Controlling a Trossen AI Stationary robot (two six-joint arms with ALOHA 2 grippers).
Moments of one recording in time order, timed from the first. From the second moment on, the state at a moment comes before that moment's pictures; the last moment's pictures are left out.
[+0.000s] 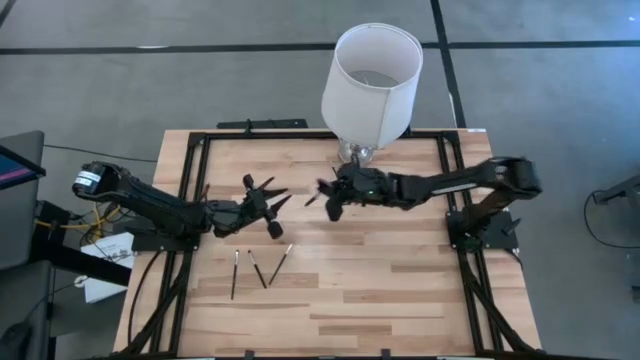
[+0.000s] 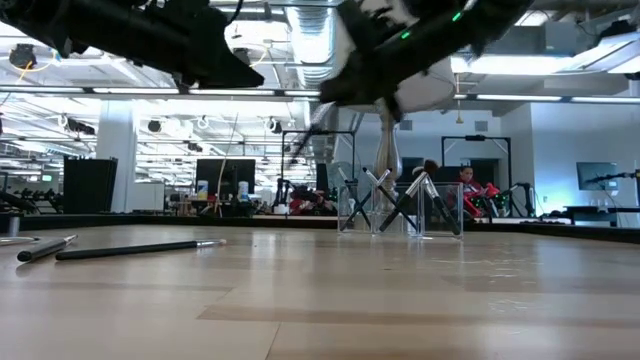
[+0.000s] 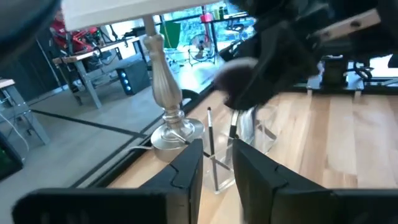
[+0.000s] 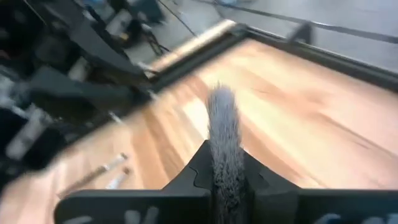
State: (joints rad) left arm -0.22 1.22 0.42 0.67 -0.76 0.13; right arm -0.05 1.58 0.95 0.24 0.21 0.43
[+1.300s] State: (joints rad) left arm -0.22 1.14 0.39 0.64 -0.76 0.12; right arm -0.01 1.27 0.98 -0.65 0.66 0.54
